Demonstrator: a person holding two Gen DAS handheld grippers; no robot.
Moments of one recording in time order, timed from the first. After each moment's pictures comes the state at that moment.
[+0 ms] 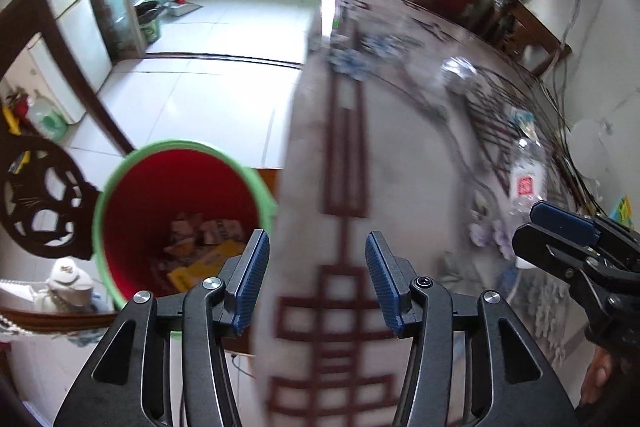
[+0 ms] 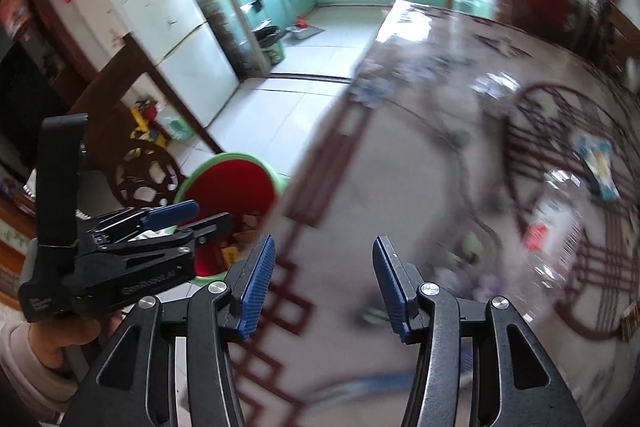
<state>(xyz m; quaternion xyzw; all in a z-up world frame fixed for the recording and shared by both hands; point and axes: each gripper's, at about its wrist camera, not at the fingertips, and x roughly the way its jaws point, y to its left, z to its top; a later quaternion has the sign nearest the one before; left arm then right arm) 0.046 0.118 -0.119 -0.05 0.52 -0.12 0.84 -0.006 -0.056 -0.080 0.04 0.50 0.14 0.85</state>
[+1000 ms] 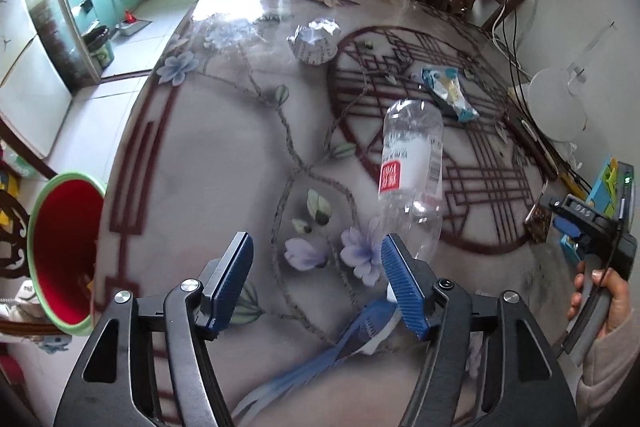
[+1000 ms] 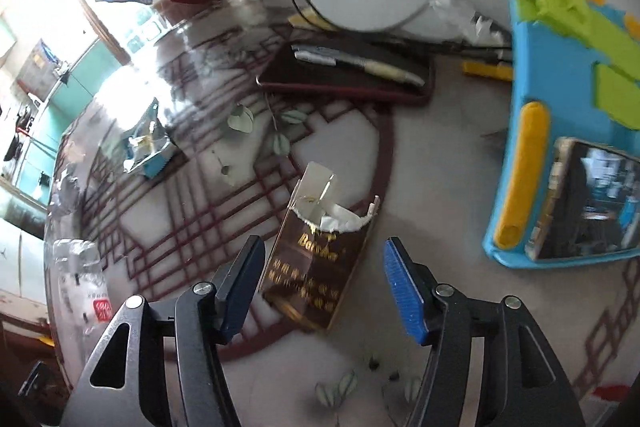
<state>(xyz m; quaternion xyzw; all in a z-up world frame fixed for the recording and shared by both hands) 0.035 -0.063 -0.104 0.00 0.52 -0.15 0.84 -0.056 -0.463 -0.160 0.28 0.48 -0.24 0.80</state>
